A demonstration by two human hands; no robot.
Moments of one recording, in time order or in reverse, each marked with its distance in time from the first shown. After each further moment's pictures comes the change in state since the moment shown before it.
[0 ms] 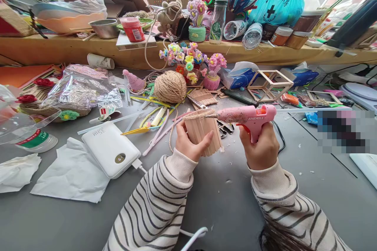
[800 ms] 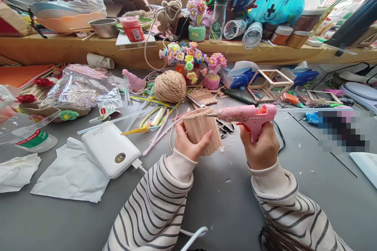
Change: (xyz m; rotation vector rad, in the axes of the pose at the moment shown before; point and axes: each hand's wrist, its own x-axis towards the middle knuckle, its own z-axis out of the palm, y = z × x) left_hand -0.001 0.003 0.000 -0.019 0.019 0.011; right_hand 0.006 -0.003 -0.003 0.011 0.057 -0.078
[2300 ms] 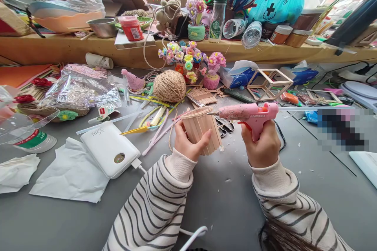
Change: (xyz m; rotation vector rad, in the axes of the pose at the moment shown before) left_hand -0.001 0.001 0.000 -0.019 0.007 -0.007; right_hand 0.001 0.003 0.000 -0.013 -0.004 0.025
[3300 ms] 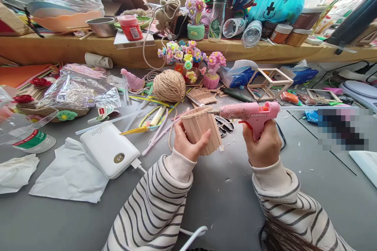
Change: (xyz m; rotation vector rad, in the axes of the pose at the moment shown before) left_hand 0.000 0.001 0.002 -0.087 -0.010 0.006; right_hand -0.002 0.003 0.001 -0.027 -0.034 0.038
